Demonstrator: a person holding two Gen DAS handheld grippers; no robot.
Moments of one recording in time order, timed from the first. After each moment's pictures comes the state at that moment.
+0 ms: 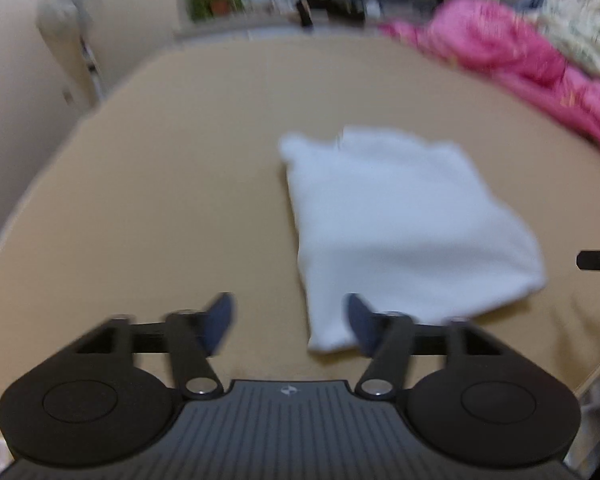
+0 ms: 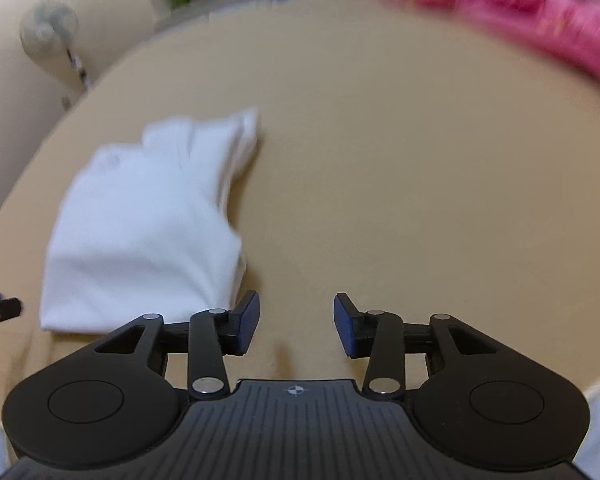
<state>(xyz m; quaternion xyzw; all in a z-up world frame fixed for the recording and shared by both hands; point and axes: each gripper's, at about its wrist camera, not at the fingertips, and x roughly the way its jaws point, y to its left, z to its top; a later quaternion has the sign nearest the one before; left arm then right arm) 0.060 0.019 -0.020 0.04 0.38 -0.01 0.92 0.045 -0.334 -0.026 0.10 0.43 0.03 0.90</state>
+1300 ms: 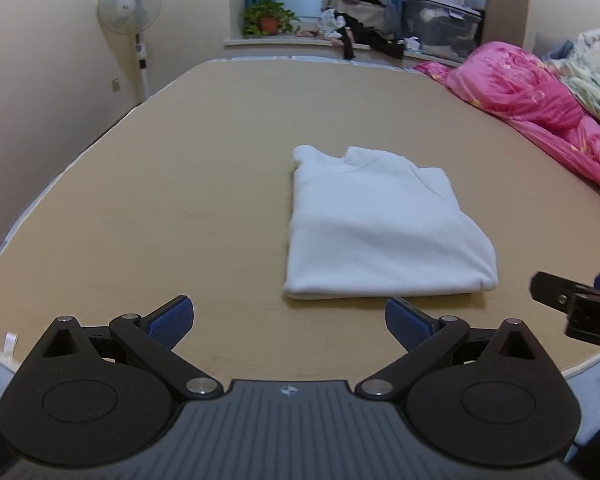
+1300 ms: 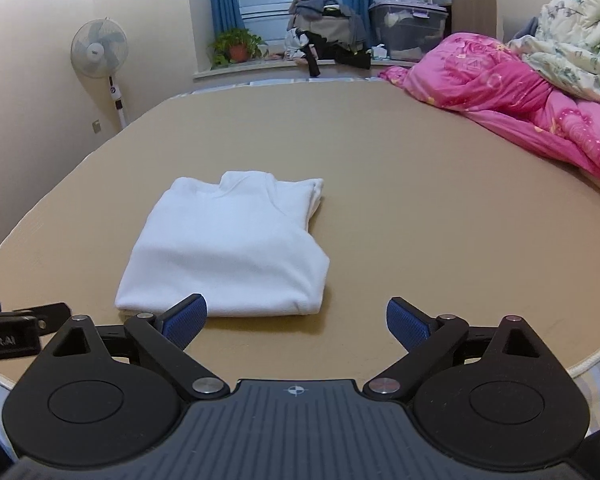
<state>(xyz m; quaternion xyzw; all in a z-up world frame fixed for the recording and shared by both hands) -0.030 -0.021 0.007 -0.01 0.36 0.05 0.93 -0.039 -0.257 0.015 0.03 0.34 0.04 0.94</state>
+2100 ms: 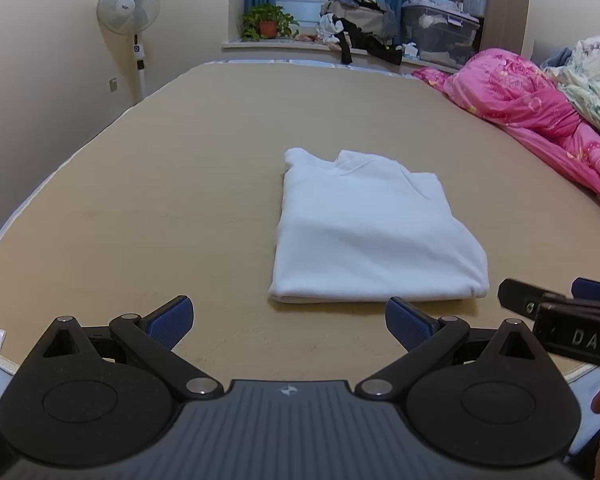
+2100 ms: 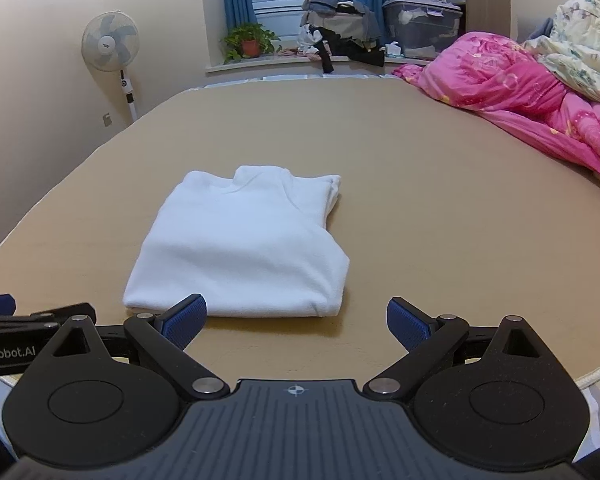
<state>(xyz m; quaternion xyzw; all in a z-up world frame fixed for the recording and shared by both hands) -0.024 -0.025 0.001 -0.03 0.35 0.04 0.94 -0.029 -0.253 0.008 0.02 0.34 0.07 0.94</state>
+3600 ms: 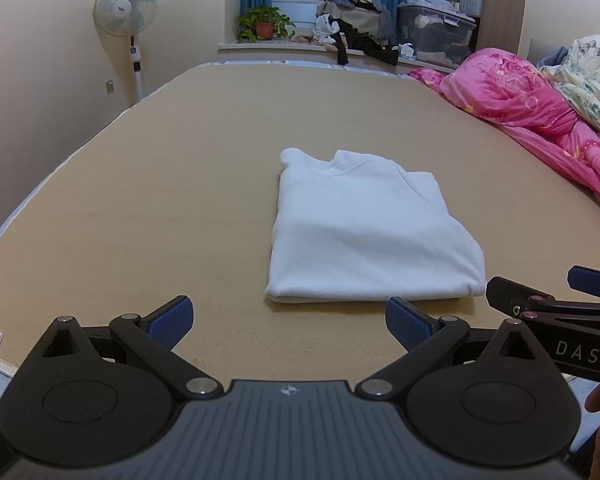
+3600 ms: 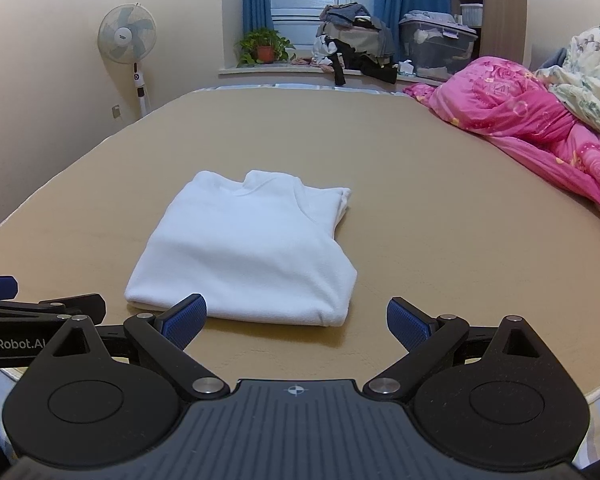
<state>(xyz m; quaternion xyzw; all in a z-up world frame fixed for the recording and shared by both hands) -0.020 -0.019 -0.004 -0.02 0.35 0.03 0.94 -0.035 -0.240 0.007 -0.01 0.32 0.07 0.94</state>
